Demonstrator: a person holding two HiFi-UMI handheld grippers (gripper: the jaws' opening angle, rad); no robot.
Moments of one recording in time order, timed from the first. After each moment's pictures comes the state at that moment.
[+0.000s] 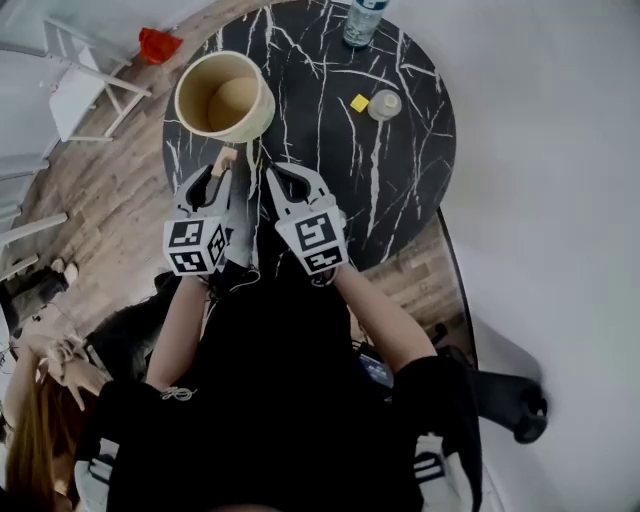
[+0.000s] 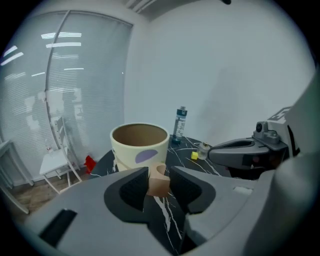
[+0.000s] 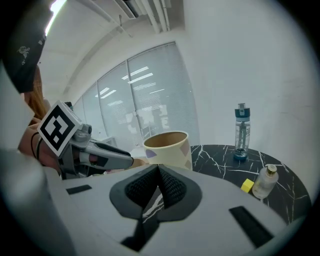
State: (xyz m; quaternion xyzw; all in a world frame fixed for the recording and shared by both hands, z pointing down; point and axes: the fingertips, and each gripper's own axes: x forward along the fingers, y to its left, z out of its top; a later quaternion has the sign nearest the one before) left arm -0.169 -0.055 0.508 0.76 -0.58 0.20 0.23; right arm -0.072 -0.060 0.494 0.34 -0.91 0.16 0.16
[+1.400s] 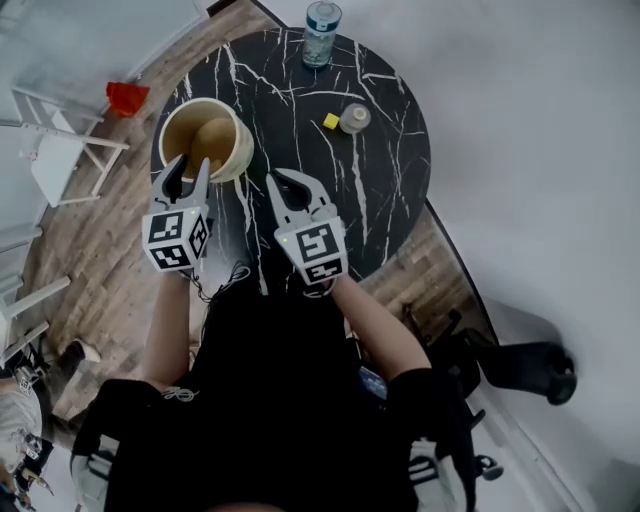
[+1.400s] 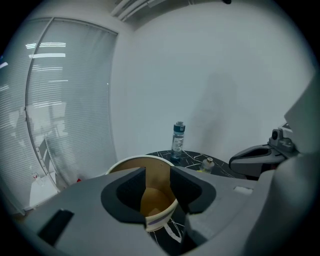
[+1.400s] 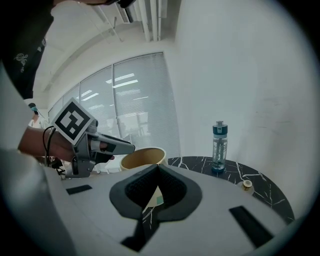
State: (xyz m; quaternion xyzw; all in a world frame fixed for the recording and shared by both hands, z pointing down) left arm -0.178 -0.158 0.443 0.81 -0.53 0.19 0.16; right arm -0.050 -0.107 0.444 0.46 -0.87 0.14 0.14
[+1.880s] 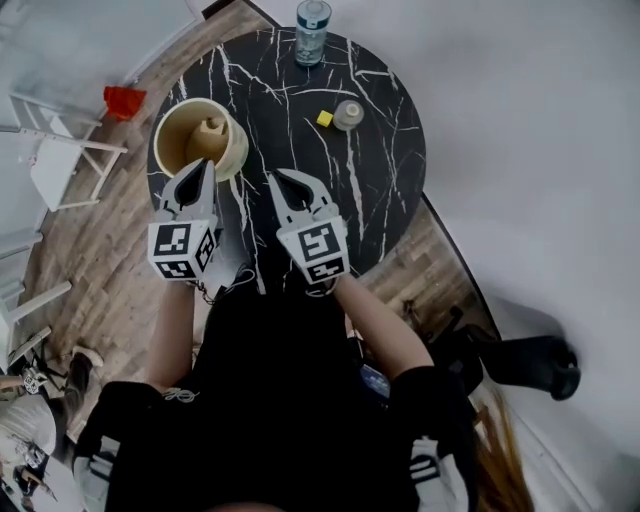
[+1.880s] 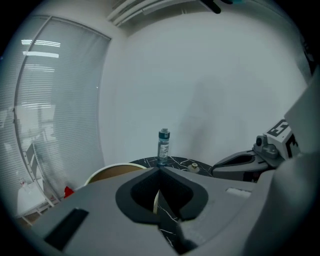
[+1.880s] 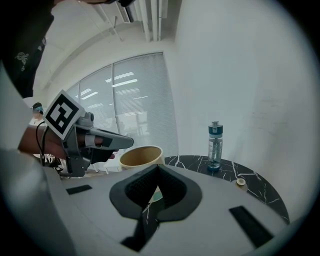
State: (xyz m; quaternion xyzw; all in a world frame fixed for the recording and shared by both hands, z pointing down) left arm -0.137 -0.138 0.422 0.85 -0.49 0.16 0.13; right arm -0.034 -0.098 0.446 0.46 -0.86 0.14 0.14
